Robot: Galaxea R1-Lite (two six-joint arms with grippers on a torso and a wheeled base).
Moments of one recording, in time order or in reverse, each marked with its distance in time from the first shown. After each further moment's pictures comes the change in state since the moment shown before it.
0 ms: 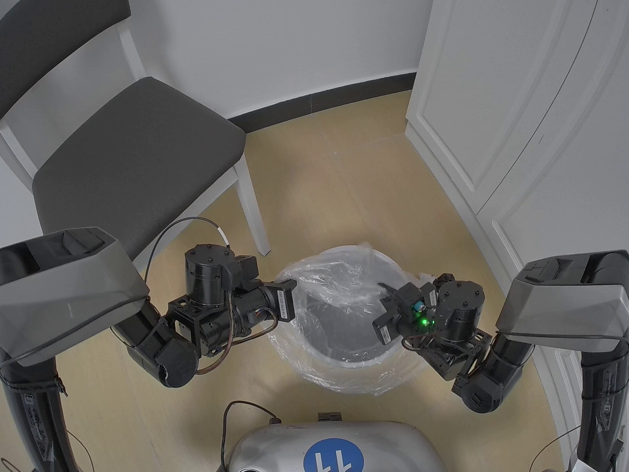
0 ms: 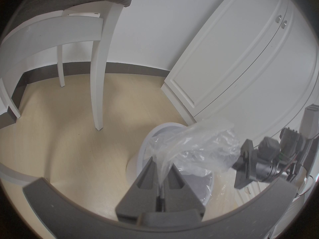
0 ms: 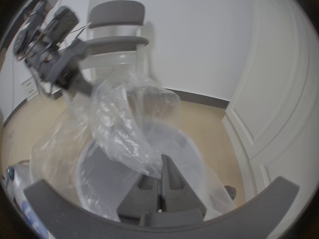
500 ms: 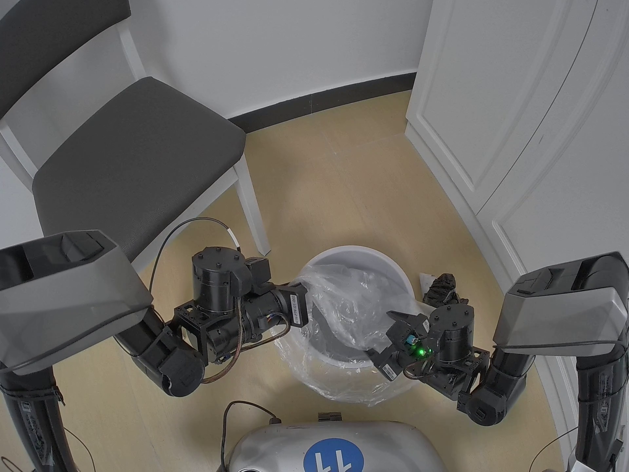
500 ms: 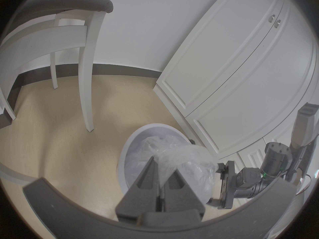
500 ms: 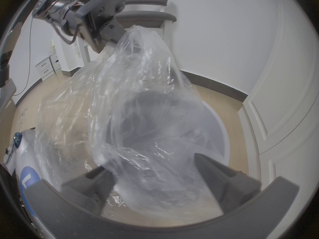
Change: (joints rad) left arm -0.059 -0.022 0.016 -0.023 0.007 -0.006; right arm 0.015 0.021 0.090 0.113 0.074 -0.101
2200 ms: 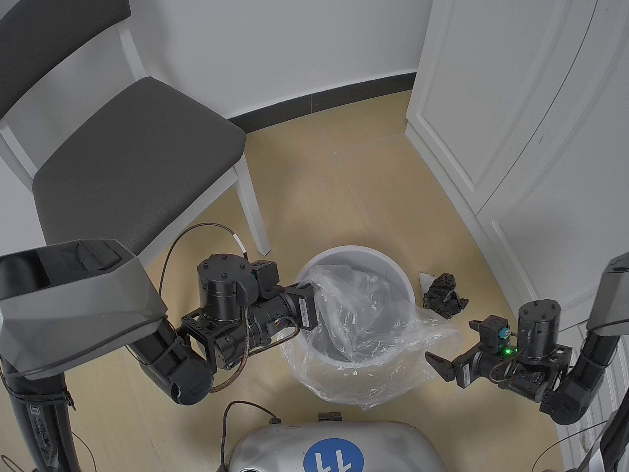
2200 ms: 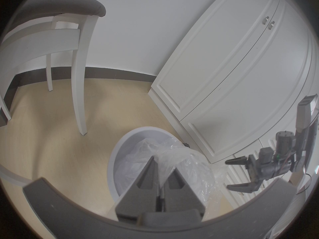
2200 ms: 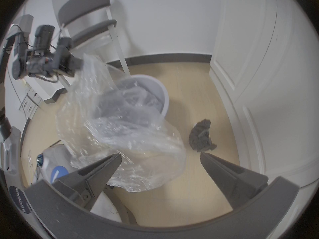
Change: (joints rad) left arm -0.028 0.037 0.009 -0.107 0.000 -0.003; right arm -0.182 -0.337 0.406 0.054 0.056 0.285
